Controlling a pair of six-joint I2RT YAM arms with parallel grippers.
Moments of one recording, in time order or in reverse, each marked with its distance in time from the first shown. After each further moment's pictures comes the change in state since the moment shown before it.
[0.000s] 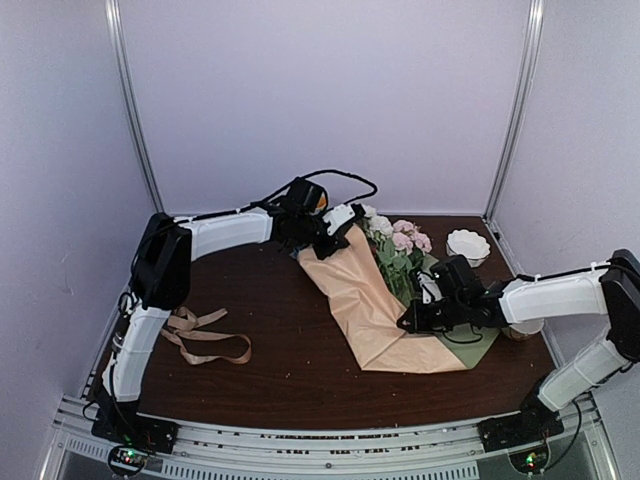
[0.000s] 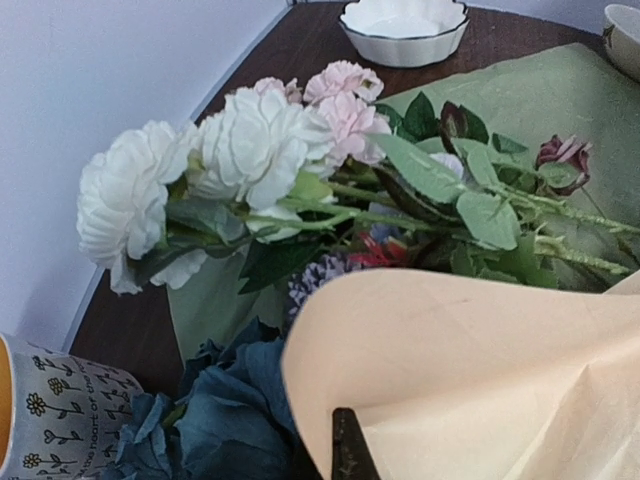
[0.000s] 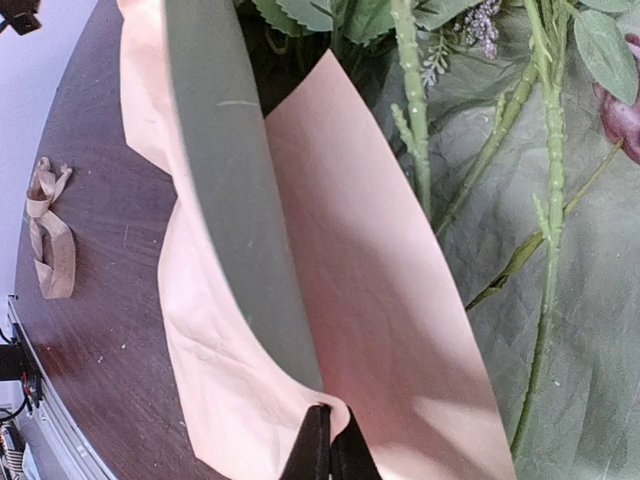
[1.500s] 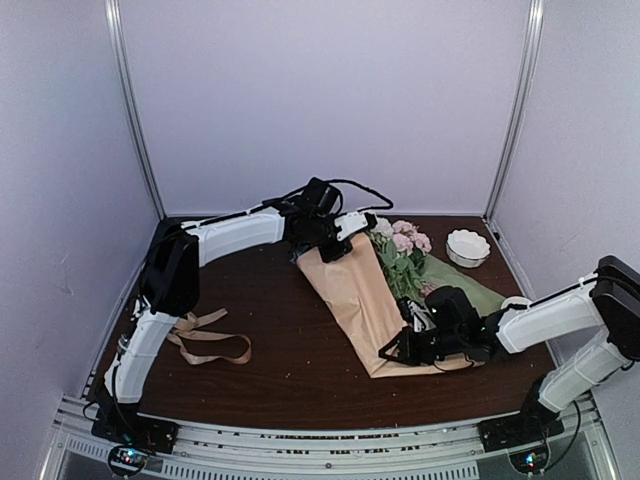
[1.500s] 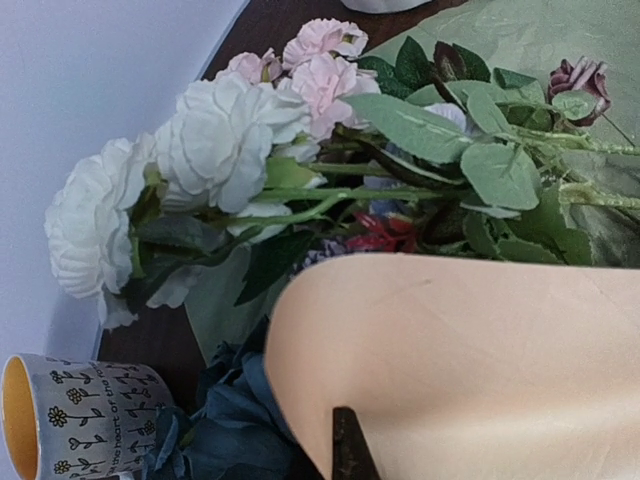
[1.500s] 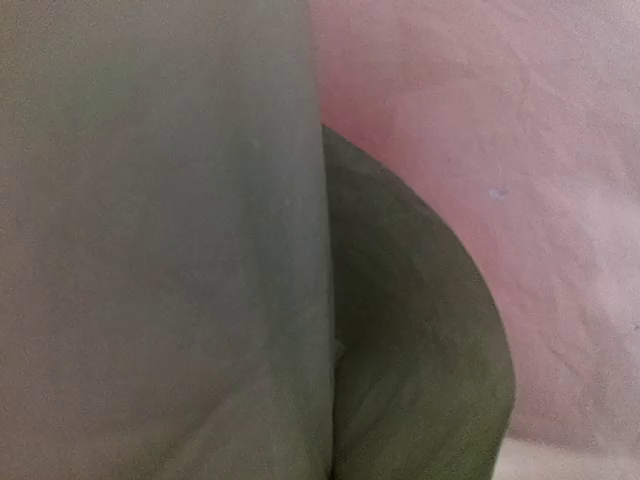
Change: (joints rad) left arm -0.055 0.056 0.140 -0.163 -0.181 0.138; right arm 0.163 0.002 -0.192 0.314 -0.127 0.271
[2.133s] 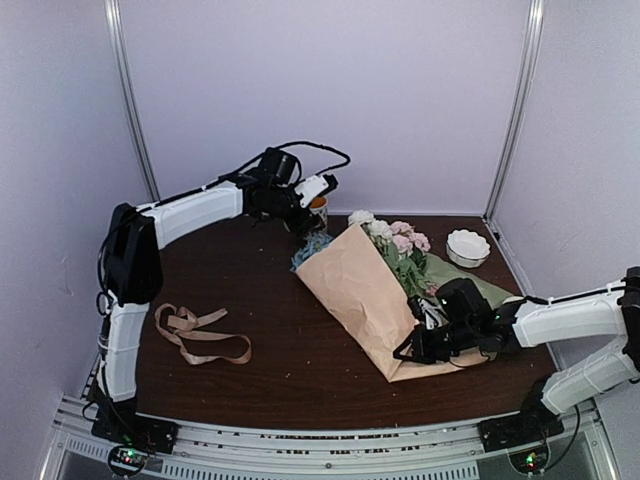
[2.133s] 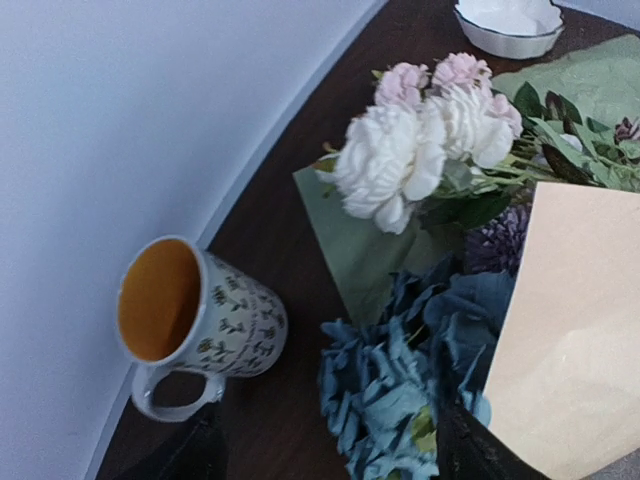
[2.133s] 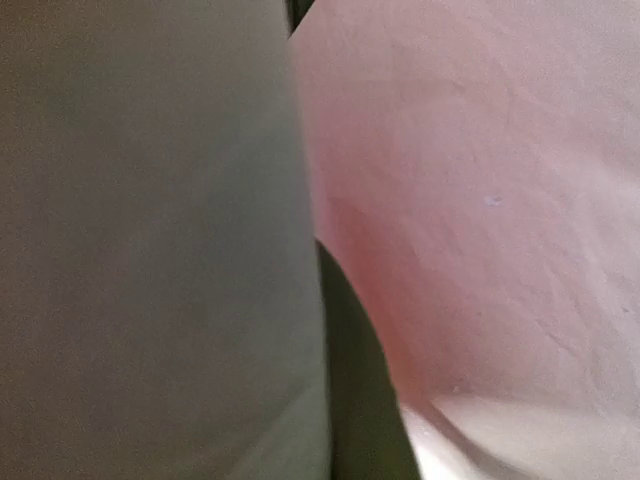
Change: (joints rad) left arm 0.103 -0.168 -0.115 -0.006 0.026 -0.106; right arm -0.047 -0.150 0.026 -0.276 -0.031 -0.077
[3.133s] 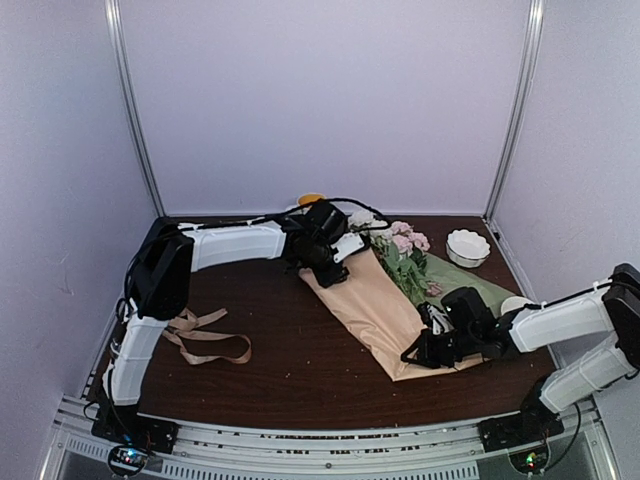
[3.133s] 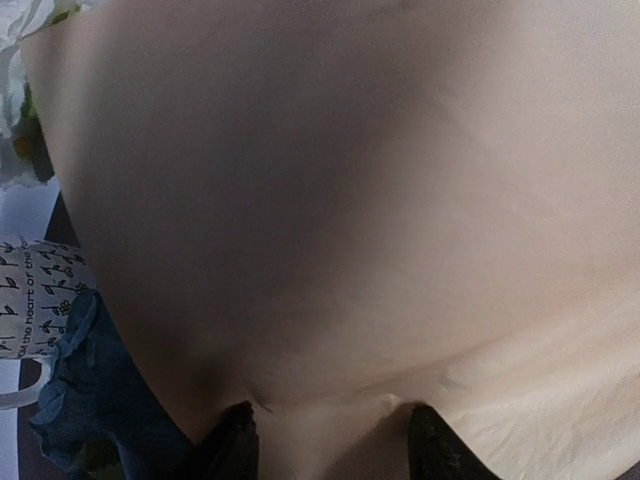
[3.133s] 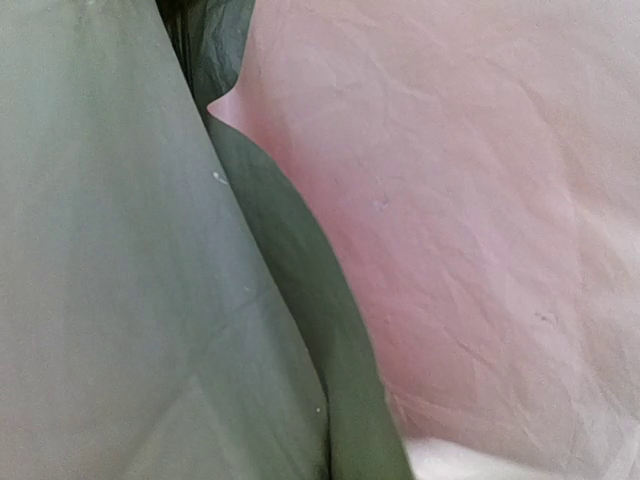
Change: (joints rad) left arm -0.172 0.055 -0.140 -0.010 -0.176 -0.090; right arm -0.080 0.067 -0.087 0.117 0.014 0.028
